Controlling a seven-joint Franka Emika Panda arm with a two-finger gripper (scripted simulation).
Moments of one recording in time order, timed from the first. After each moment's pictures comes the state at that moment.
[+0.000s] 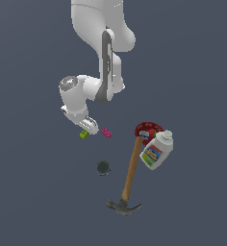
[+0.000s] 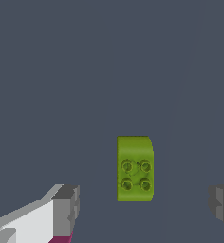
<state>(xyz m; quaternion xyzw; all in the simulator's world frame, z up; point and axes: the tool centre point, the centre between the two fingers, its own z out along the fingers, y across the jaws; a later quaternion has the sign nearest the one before) -0.093 -0.162 0.060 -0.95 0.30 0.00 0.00</state>
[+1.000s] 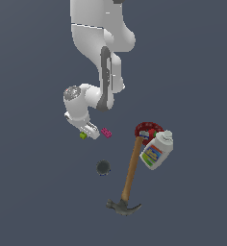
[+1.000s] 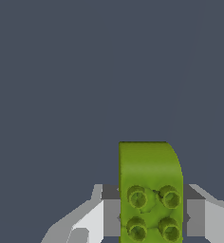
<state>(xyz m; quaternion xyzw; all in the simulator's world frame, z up) -0.095 -0.162 0.014 -0.95 0.30 0.00 0.00</state>
